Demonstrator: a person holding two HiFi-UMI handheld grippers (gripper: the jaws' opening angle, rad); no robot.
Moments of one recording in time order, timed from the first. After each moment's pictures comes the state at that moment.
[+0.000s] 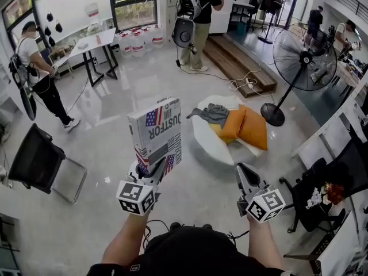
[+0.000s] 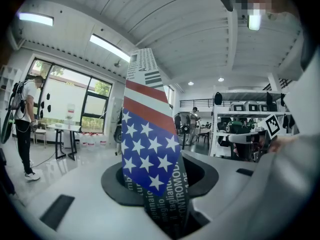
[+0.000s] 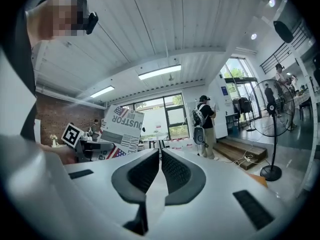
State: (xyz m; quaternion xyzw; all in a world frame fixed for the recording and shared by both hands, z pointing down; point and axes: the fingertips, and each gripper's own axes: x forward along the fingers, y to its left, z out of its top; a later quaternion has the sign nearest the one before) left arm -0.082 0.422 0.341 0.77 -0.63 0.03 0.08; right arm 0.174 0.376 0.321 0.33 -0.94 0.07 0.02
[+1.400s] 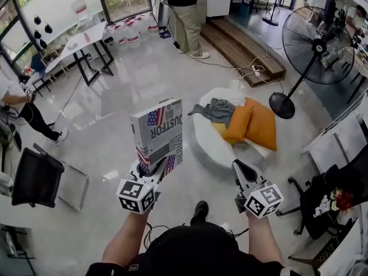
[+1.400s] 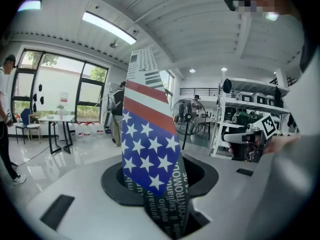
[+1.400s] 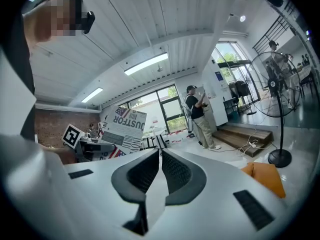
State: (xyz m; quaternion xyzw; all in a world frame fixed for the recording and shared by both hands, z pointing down) left arm -0.104 0.229 0.396 0.77 -0.62 0.09 0.14; right arm 0.138 0.180 0.386 0.31 -0.94 0.15 0.02
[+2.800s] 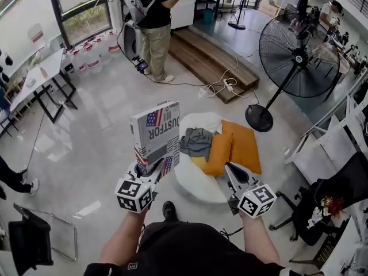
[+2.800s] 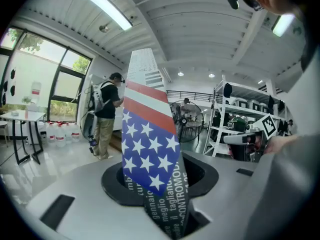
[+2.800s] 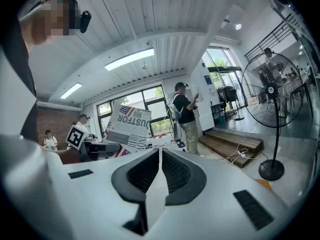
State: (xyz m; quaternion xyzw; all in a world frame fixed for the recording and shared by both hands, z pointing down) left arm -0.135 -0.111 0.395 0.84 -0.52 0.08 0.14; right arm 0.095 -0.102 0.374 0.39 -0.91 0.15 0.03
